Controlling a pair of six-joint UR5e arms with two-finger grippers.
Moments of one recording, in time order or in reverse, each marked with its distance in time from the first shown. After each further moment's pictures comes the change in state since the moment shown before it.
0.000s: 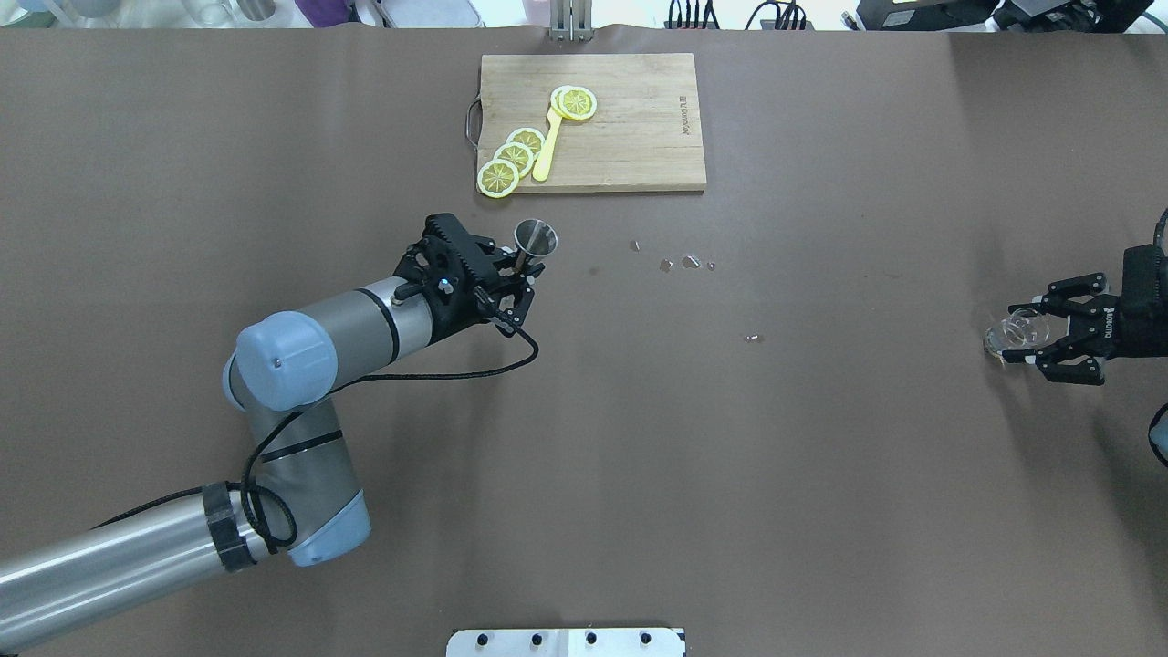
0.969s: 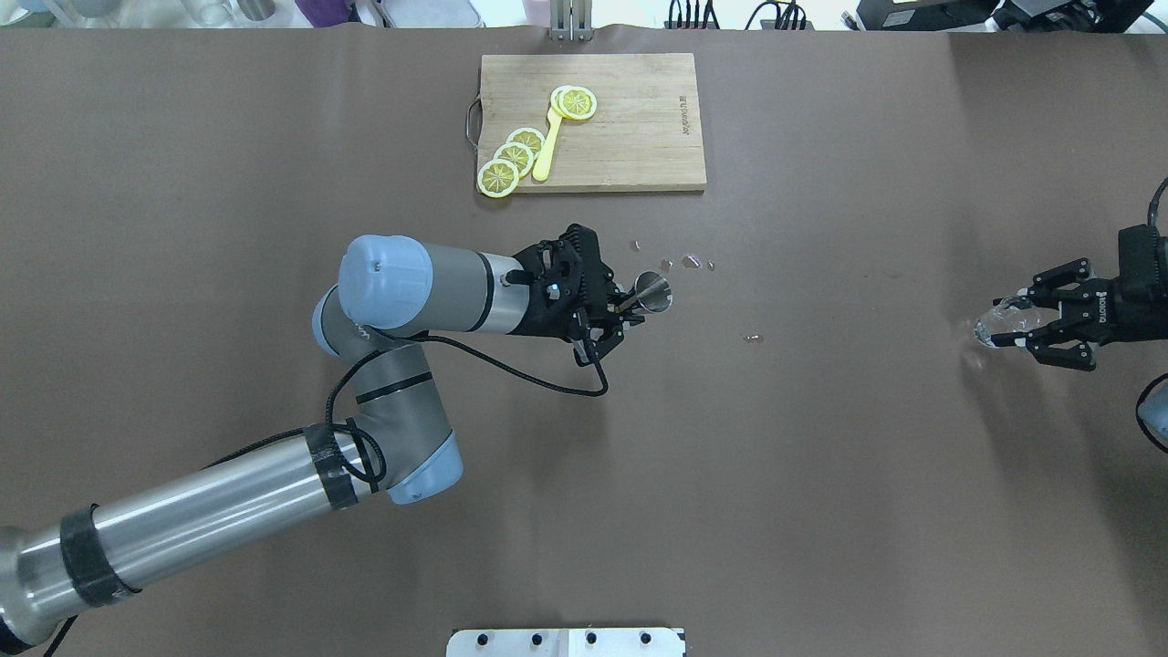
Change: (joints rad) left arm -0.032 -0.223 0.190 0.001 -0.405 0.287; right arm 0.043 0.031 0.080 -0.065 0.103 0.011
